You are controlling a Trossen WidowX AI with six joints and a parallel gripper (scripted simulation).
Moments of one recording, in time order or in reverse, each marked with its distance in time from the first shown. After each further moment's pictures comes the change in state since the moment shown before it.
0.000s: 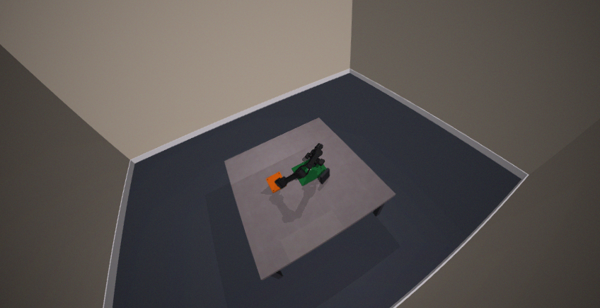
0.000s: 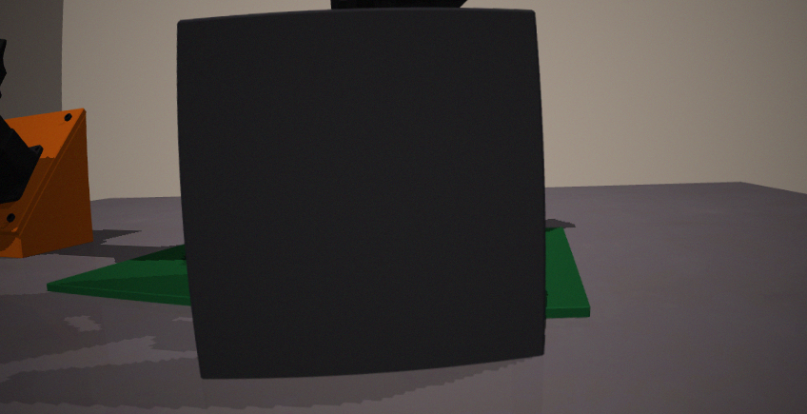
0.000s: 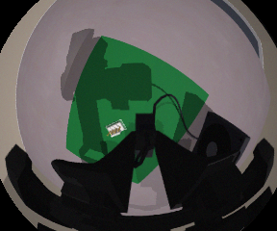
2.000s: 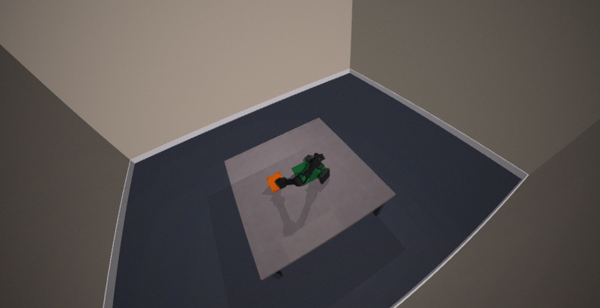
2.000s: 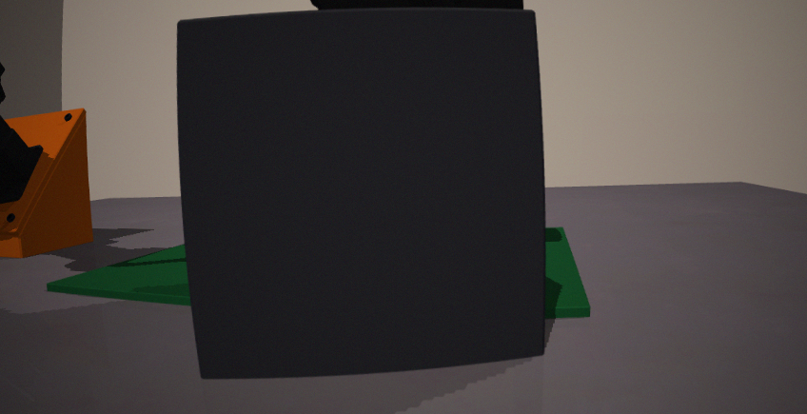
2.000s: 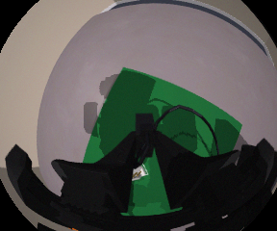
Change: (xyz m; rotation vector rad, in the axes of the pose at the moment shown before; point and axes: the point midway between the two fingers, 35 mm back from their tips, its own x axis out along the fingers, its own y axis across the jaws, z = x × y) arm 0.046 0.014 0.015 0.063 -0.436 0.282
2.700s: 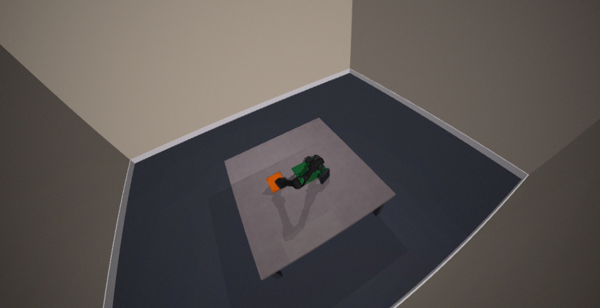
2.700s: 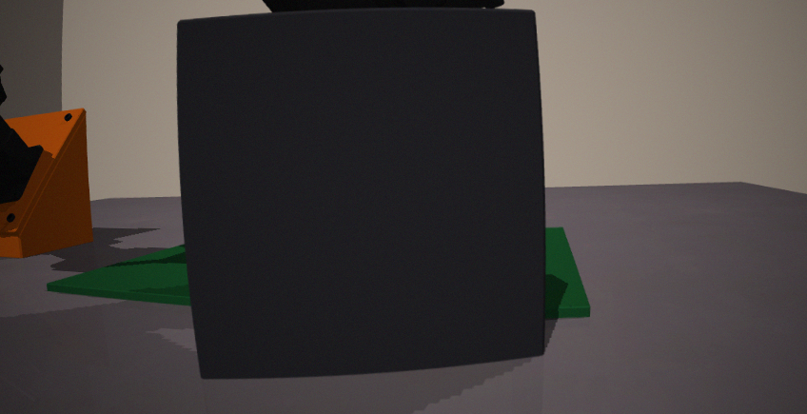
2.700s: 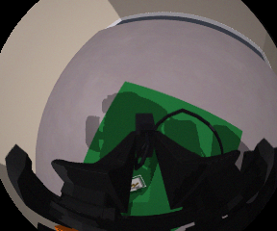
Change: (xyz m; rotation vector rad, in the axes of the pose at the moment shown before) arm 0.003 -0.004 -0.001 -0.024 -0.195 0.029
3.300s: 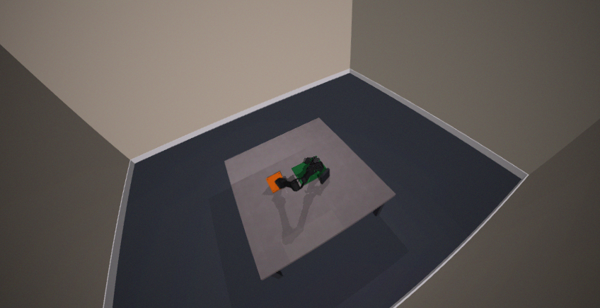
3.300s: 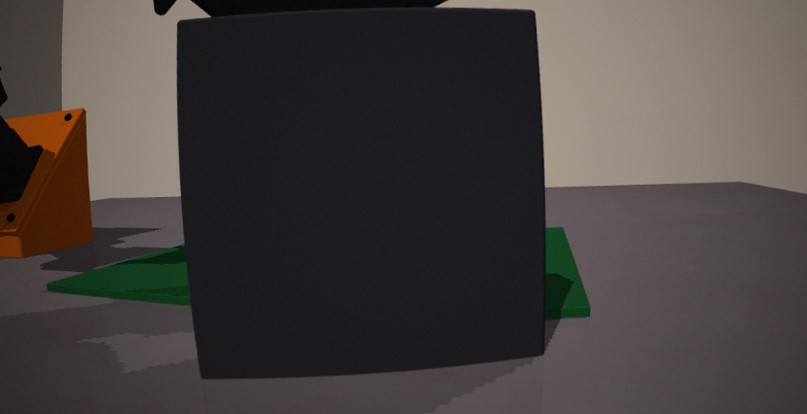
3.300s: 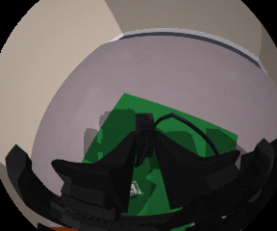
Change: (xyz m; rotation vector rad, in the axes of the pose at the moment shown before) arm -0.005 -0.004 -0.002 -0.043 -0.173 -0.006
